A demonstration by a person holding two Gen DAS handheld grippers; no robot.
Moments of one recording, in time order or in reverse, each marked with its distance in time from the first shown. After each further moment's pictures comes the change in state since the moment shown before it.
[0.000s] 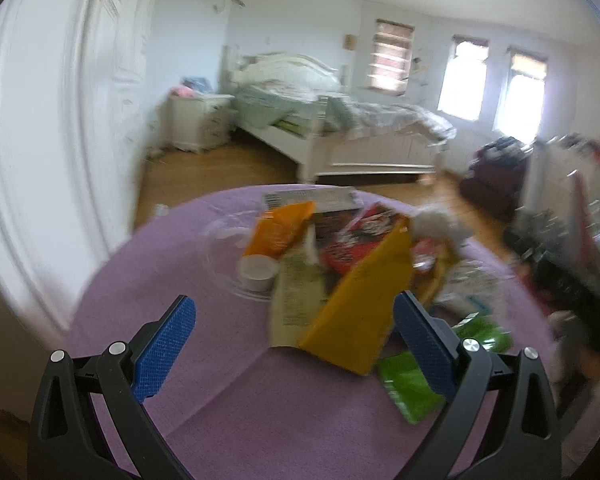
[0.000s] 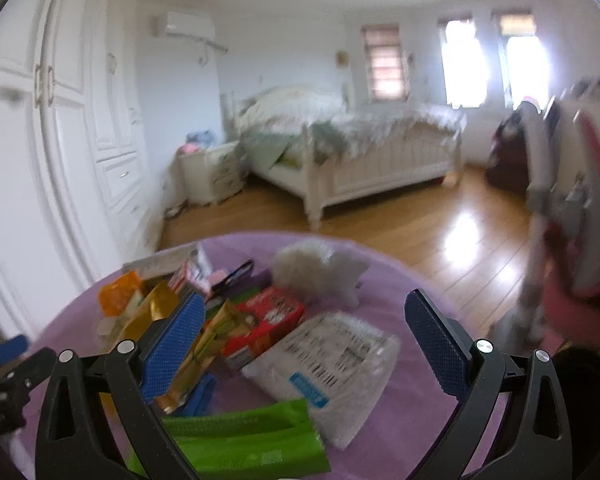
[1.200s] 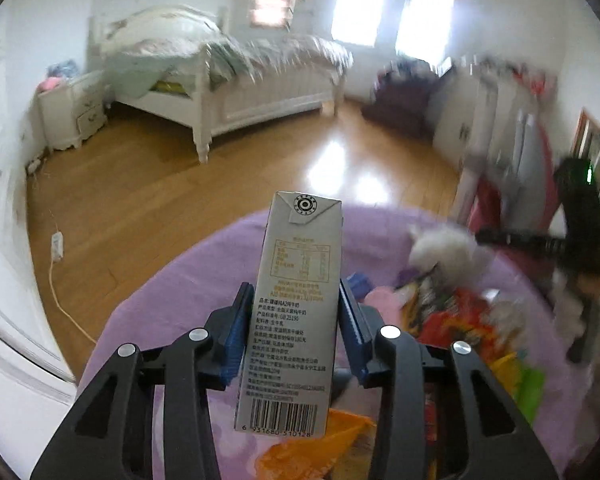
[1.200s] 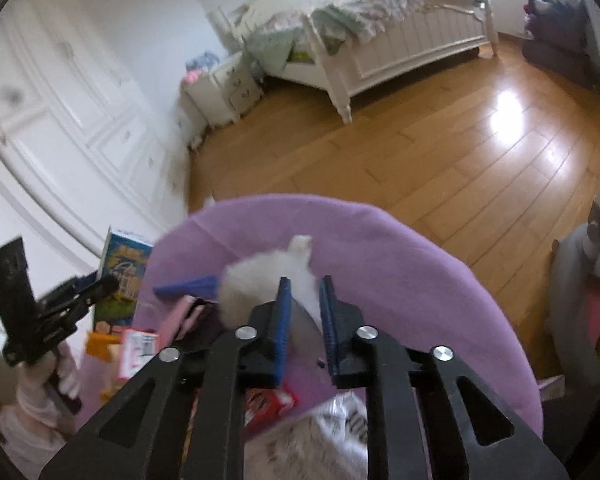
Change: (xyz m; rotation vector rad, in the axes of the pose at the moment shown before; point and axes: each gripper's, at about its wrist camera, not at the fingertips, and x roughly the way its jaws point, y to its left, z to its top) left arm 0.171 0.033 0.127 0.256 0.245 -0.324; right arm 0.134 -0.048 0.073 0.200 0.386 0.168
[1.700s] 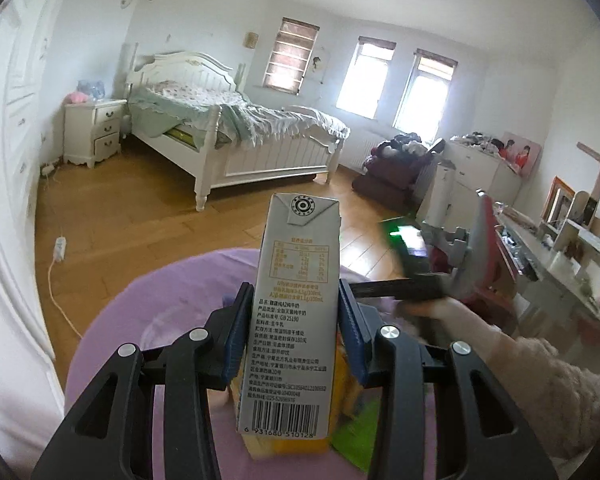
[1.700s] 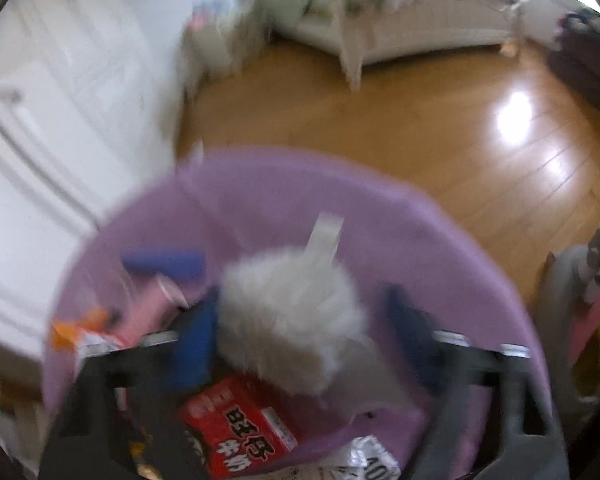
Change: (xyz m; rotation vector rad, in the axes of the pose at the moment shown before) left arm -0.144 -0.083 -0.034 -0.120 -0.228 -0.041; right arm 0.081 0.026 0.018 -0.155 0.255 -0.112
